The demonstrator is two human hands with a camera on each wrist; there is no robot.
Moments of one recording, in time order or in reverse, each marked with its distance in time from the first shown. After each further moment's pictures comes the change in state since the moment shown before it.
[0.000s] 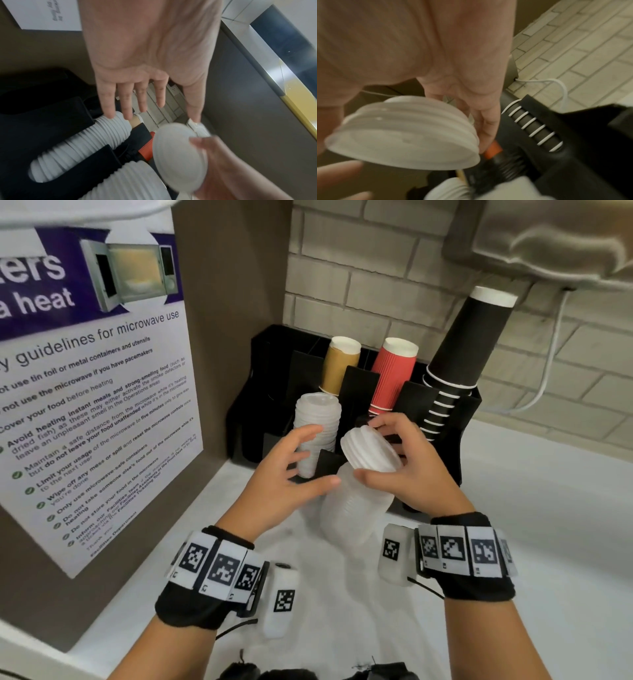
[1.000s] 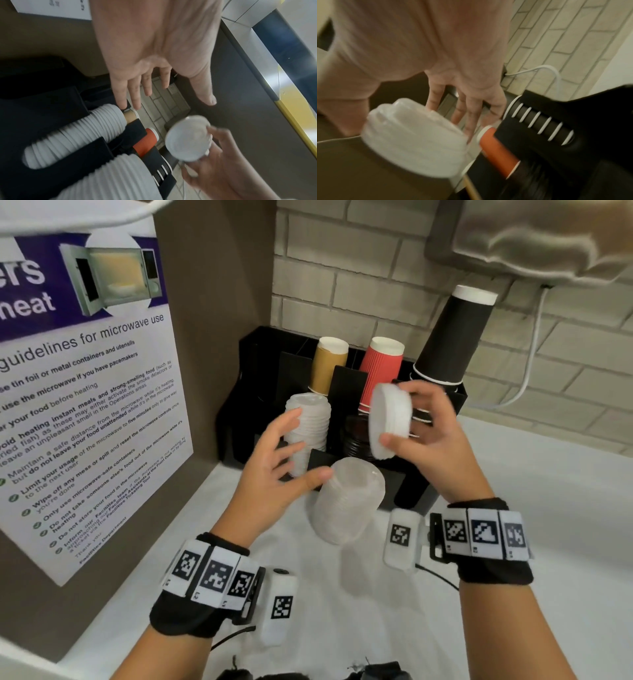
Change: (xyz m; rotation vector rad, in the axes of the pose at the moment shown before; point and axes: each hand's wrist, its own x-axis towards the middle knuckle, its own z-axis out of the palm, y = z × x) left_hand -0.005 0.008 0.006 -0.177 0.081 0.105; right_hand -0.002 -0.010 -0.029 0.374 0.166 -0.073
